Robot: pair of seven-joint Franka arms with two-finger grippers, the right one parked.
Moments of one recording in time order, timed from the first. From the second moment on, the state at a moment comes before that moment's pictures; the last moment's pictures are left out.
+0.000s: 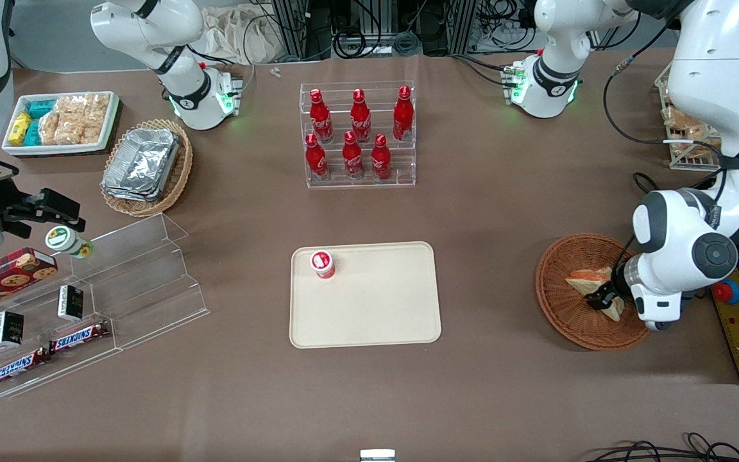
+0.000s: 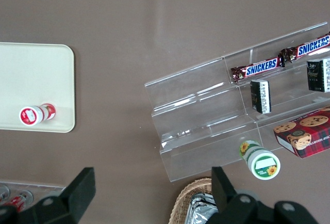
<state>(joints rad) 0.13 0.51 -0.12 -1.84 0.04 2.29 -0.80</state>
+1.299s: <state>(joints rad) 0.13 0.39 -0.26 -1.32 0.04 1.60 -0.82</state>
